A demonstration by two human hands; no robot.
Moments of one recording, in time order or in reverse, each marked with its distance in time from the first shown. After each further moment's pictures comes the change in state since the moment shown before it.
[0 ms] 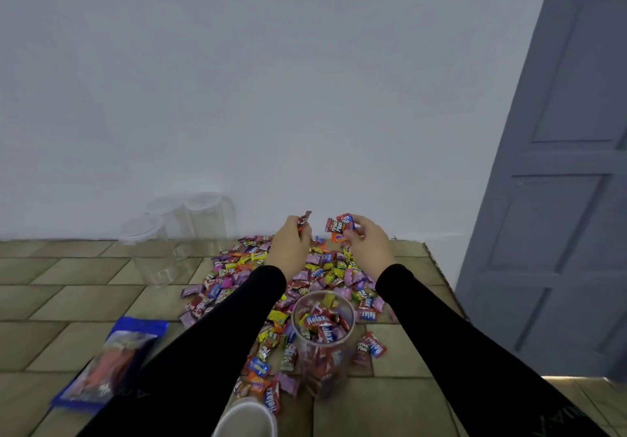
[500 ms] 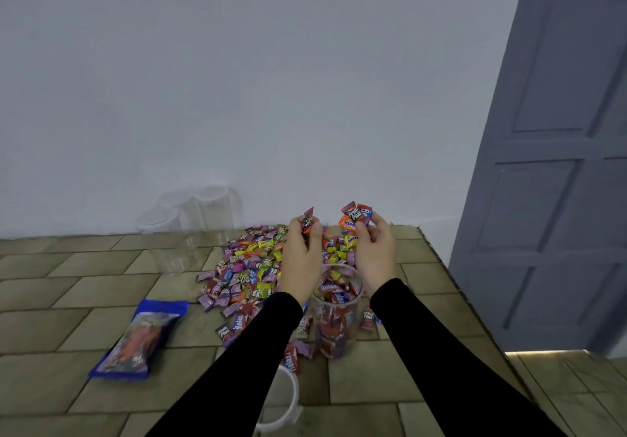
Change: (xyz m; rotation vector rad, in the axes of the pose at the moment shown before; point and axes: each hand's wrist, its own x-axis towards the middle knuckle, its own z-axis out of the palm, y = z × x) left_hand -0.092 0.016 -0.011 -0.413 0.160 0.082; right_hand -0.070 -0.005 0.030 0.466 0.314 0.059
